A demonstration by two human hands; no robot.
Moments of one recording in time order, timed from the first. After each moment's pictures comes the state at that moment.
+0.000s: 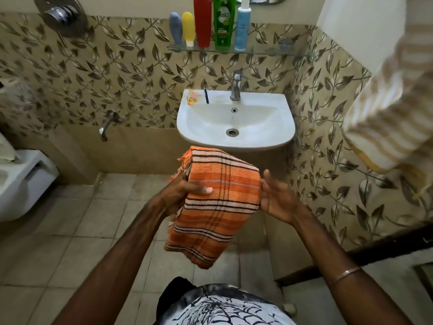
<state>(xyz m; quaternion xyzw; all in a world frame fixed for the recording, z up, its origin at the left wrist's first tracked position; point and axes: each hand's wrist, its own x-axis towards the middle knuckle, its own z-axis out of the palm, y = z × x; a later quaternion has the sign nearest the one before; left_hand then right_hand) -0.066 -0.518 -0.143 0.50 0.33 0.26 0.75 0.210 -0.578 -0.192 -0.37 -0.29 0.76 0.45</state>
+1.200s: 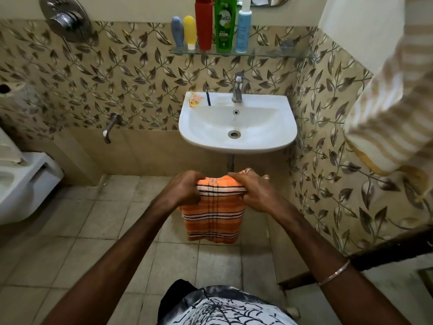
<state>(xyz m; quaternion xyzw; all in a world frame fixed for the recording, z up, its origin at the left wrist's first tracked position) -0.052 -0.503 -0.130 0.76 0.56 0.02 0.32 0.161 -0.557 -0.149 -0.67 -0.70 0.22 0.08</state>
